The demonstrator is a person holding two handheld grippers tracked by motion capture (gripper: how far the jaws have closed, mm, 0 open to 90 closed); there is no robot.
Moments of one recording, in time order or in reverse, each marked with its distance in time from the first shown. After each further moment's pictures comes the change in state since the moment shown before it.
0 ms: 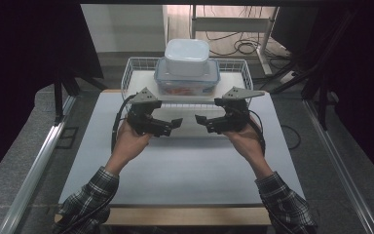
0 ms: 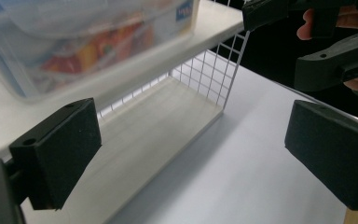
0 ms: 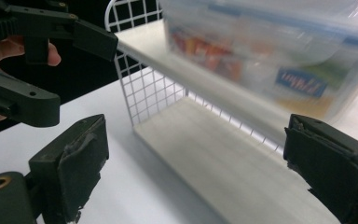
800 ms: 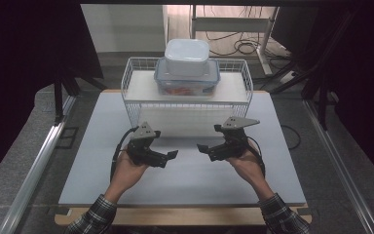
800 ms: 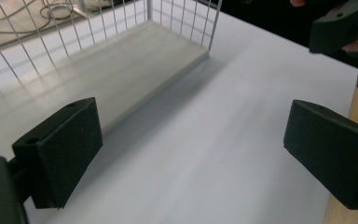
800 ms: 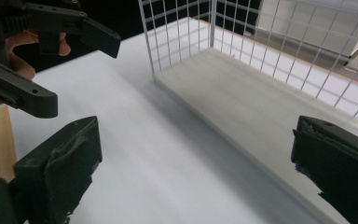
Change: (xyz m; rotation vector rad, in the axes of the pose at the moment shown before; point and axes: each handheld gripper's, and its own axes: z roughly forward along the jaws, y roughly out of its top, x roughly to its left) left arm -0.014 -0.091 0.014 0.078 -0.060 -0.005; right arm 0.009 -0.076 0.005 0.071 0.072 -0.009
